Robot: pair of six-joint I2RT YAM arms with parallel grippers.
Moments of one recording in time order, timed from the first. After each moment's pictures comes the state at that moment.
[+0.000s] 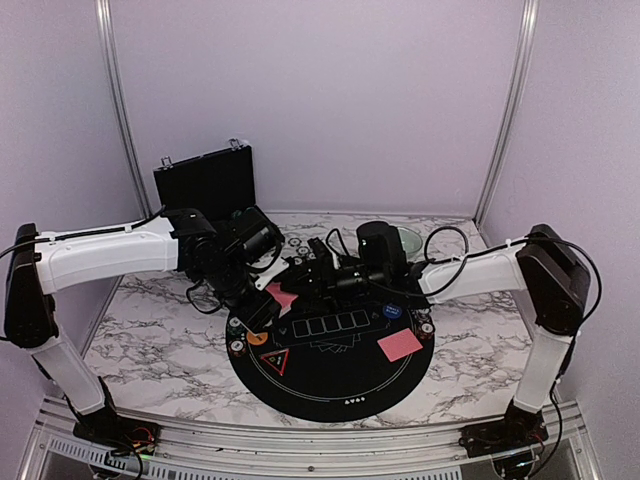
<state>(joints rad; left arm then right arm) -0.92 1.66 1.38 -0.94 0.03 -0.13 0.81 1.84 1.08 0.42 -0.75 1.06</state>
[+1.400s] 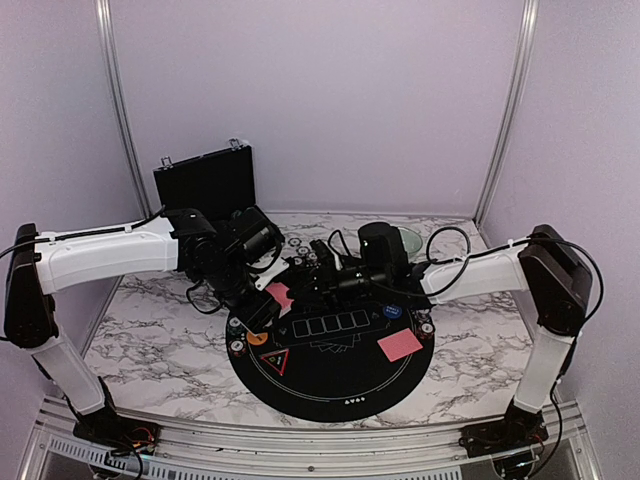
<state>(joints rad) -0.92 1.65 1.38 -0.94 0.03 -0.13 0.81 1.83 1.07 0.41 -0.75 1.07</state>
